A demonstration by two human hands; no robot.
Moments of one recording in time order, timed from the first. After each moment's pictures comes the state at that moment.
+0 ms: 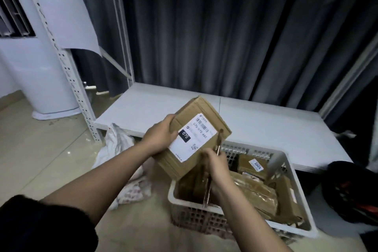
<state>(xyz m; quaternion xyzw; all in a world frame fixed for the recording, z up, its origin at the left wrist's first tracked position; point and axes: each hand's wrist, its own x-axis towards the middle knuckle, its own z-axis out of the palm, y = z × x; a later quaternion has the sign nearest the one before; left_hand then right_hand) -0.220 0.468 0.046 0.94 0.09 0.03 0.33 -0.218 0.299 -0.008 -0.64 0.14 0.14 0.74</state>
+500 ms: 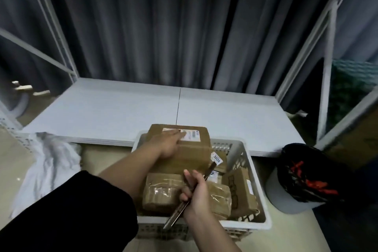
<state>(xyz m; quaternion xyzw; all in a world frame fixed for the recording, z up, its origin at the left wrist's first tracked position) -0.081 0.331 -0.040 0.98 -0.11 -0.16 0.09 -0.196 0.205 -0.065 -0.32 0.35 0.13 0.87</state>
